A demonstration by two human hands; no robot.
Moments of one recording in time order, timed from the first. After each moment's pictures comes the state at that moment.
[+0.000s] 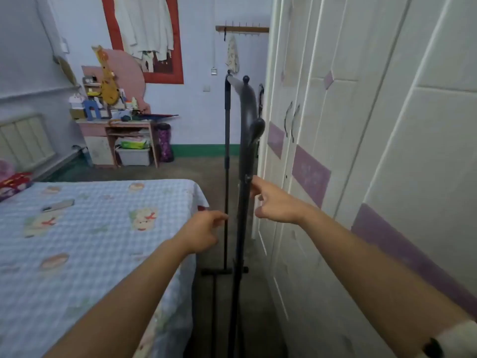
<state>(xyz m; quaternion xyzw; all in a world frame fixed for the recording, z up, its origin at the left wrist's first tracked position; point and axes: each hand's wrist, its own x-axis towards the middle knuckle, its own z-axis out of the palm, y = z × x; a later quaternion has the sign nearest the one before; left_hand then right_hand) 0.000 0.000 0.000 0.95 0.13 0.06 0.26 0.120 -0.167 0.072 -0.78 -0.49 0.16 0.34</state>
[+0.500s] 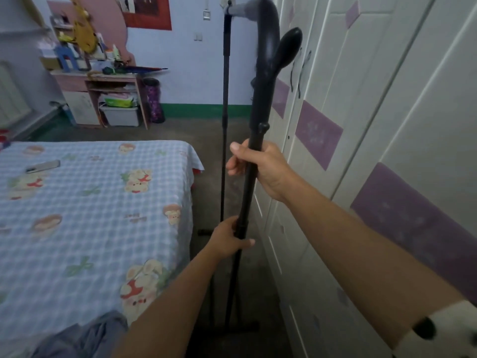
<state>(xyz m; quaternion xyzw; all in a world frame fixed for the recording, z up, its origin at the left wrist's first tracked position) 0.011 -0.043 -0.138 0.80 0.21 0.01 0.56 0.086 -0.131 0.040 -0.63 -0.35 0.23 0.66</state>
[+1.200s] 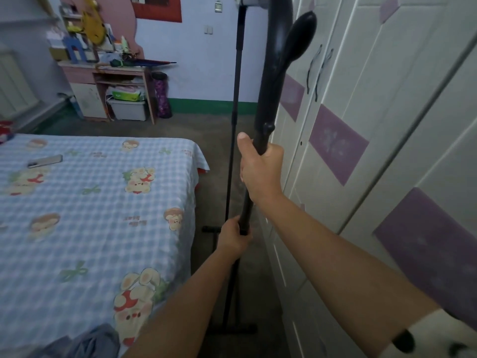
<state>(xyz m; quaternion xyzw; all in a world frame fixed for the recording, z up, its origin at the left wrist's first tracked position) 0.079 -0.028 -0.130 0.78 0.29 0.10 0.55 0.124 -0.059 0.020 -0.62 -0.25 0.03 0.74</state>
